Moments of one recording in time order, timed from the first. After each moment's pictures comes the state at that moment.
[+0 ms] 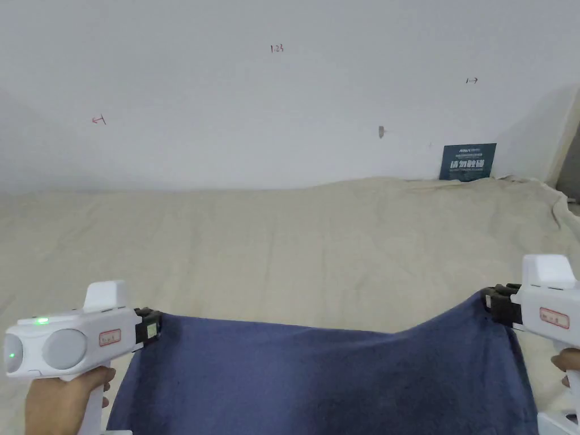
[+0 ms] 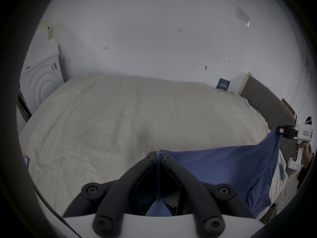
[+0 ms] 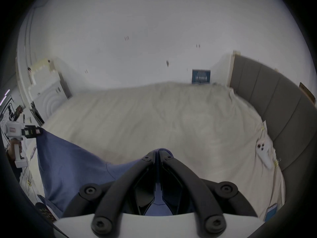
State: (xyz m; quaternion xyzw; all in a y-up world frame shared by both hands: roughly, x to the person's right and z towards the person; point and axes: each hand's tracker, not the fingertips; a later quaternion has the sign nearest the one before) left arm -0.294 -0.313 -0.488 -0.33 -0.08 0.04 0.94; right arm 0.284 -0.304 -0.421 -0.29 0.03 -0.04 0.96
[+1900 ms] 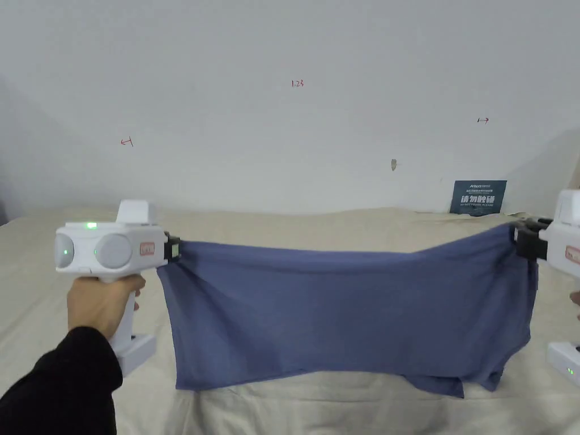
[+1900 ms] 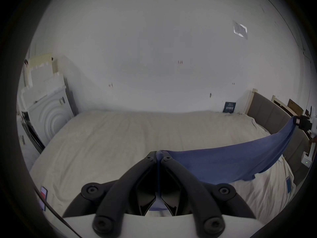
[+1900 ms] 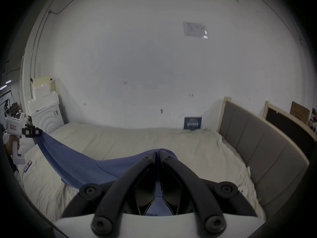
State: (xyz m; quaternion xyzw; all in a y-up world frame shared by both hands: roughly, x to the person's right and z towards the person) left arm -0.265 -0.235 -0.538 -0.26 -0.04 0.00 0.96; right arm 0.298 -0.222 -0.444 -0.18 -0.01 -0.01 0.98
